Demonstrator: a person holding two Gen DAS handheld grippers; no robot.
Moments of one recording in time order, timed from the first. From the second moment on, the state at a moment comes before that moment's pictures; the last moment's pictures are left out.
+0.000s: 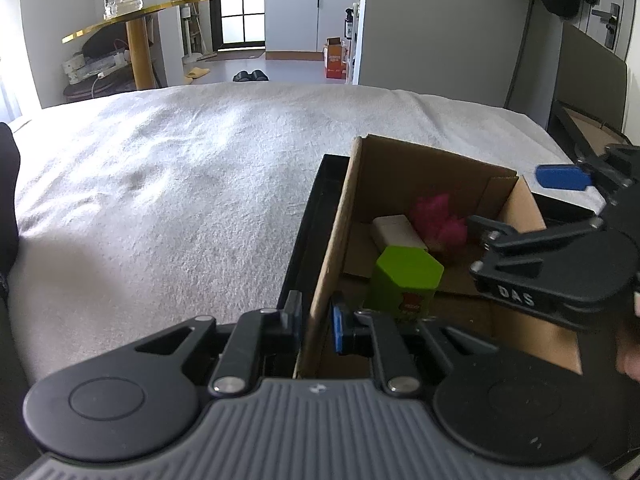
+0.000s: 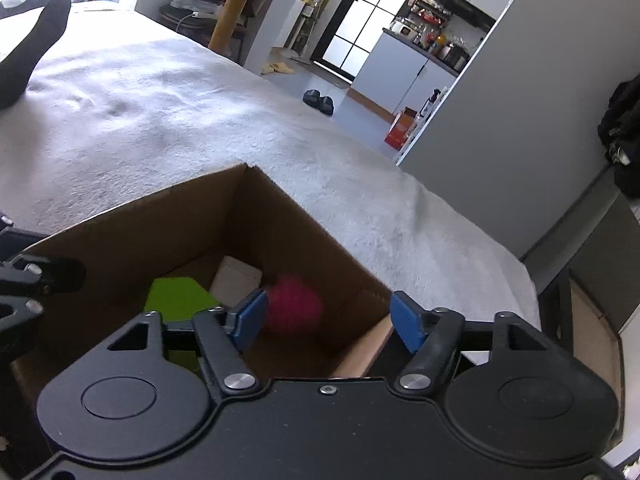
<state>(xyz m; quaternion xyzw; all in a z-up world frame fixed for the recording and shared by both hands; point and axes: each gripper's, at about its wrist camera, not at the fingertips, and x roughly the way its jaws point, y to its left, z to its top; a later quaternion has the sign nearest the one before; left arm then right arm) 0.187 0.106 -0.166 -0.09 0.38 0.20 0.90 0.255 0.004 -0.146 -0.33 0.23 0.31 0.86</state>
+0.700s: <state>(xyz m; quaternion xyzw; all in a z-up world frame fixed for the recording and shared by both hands) 0.188 0.094 -0.161 -0.05 0.39 0.20 0.90 0.239 -0.072 -0.130 -0.24 0.28 0.23 0.90</state>
